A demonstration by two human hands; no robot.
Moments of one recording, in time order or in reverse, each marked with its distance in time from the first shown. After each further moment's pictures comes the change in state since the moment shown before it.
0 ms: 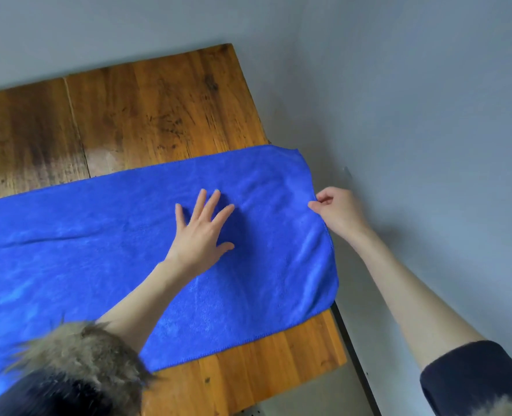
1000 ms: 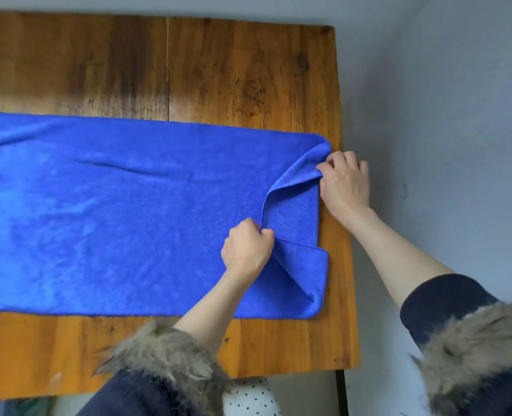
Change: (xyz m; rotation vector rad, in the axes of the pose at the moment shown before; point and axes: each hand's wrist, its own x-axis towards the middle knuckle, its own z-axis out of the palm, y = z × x) left_hand -0.046 0.037 0.009 -0.771 0.048 -0.867; right_hand 0.010 -0.067 0.072 -0.878 0.279 -0.780
